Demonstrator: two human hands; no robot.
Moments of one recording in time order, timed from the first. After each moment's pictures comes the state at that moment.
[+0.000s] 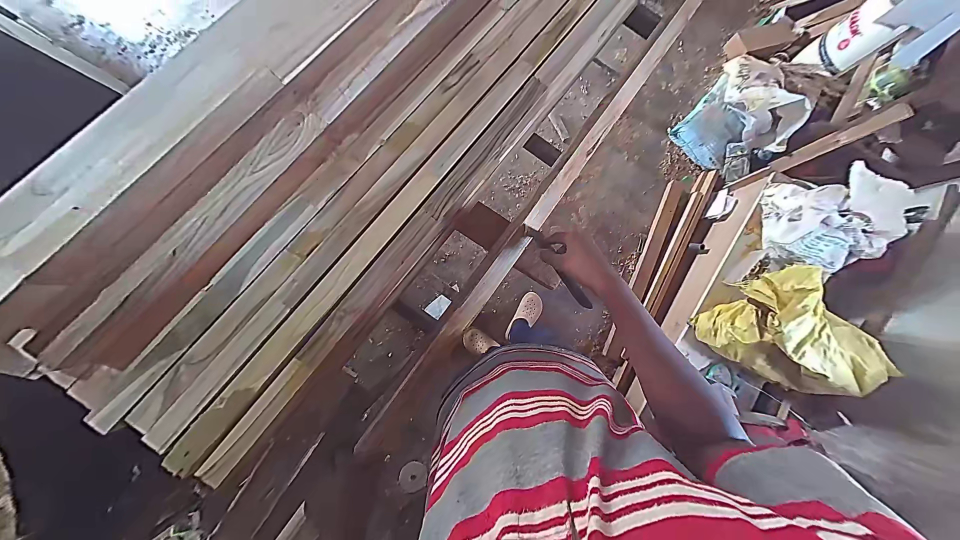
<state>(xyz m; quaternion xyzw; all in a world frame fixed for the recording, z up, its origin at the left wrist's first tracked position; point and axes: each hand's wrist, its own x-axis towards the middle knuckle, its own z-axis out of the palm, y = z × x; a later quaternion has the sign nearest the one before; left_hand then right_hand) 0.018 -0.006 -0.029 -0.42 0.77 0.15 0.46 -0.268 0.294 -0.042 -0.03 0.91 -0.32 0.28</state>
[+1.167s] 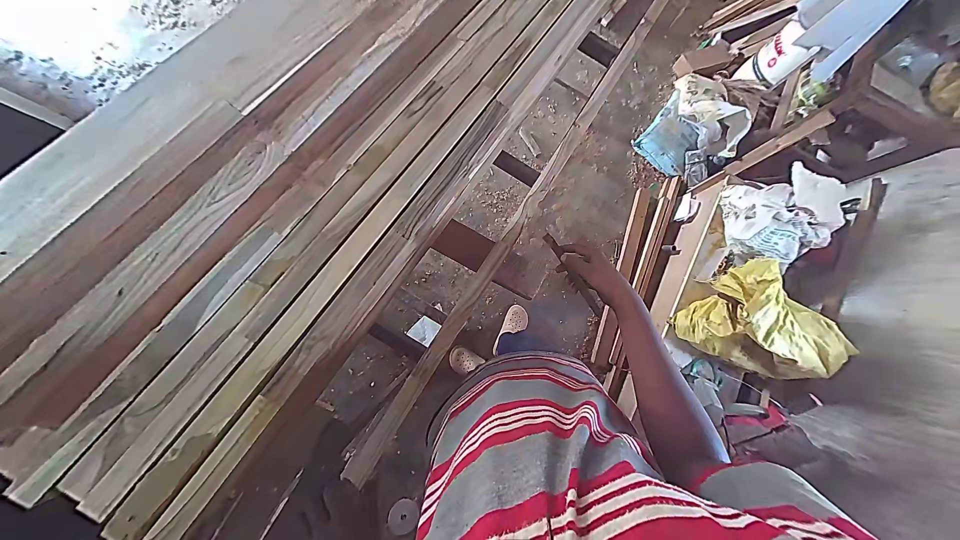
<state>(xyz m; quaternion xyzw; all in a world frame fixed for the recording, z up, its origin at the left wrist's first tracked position) 0.041 0.048 -0.025 -0.38 0.91 0.12 0.12 -0.259 0.375 -0.071 0.13 0.78 -0.54 0.29</state>
